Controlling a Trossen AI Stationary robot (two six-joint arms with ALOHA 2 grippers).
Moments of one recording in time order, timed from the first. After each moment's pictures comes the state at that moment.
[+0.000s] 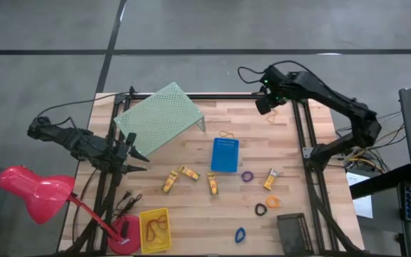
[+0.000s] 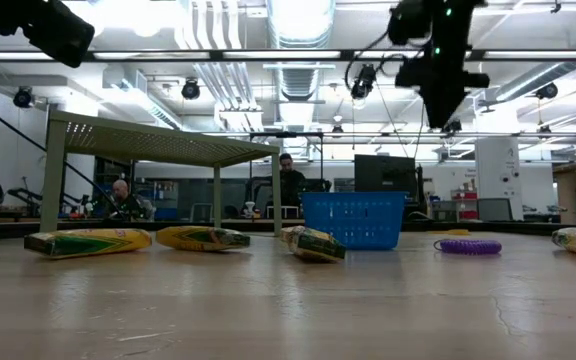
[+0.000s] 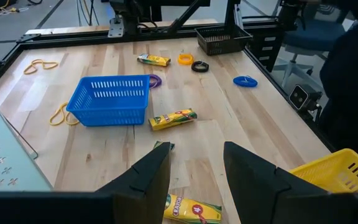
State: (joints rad) left arm -0.38 0.41 0.56 -0.57 -0.17 -0.09; right arm -0.66 1.43 1.37 -1.21 0.32 0.39
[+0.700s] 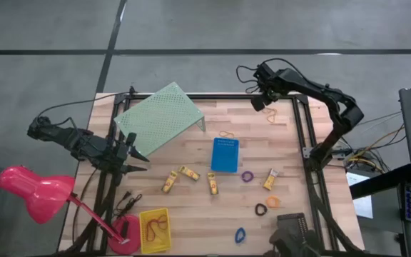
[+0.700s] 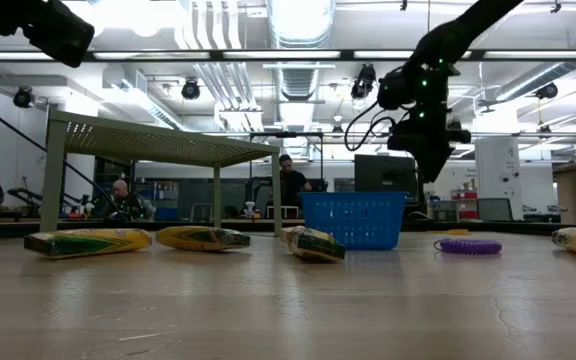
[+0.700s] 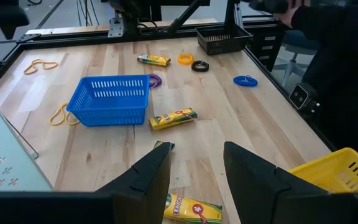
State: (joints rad) left arm -0.38 0.41 0.56 -0.58 -0.17 -0.09; right arm -0.86 1.67 1.28 -0.94 0.23 0.21
